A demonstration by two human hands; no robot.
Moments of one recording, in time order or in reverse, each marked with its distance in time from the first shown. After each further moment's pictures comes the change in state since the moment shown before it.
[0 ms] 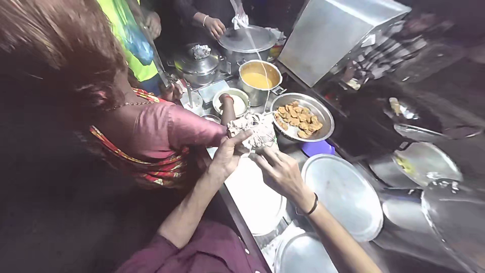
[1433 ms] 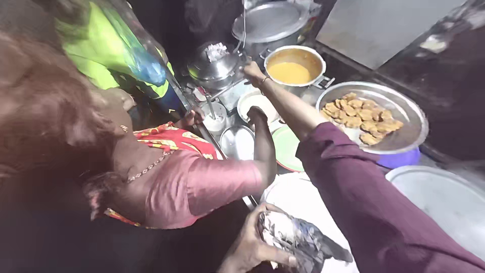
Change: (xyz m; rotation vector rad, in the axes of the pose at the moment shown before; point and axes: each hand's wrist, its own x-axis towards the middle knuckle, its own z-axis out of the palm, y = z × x) left_hand -0.030 0.011 -0.125 0.477 -0.404 -0.019; right_hand 0.318 0.265 0.342 0.943 -0.173 1.163
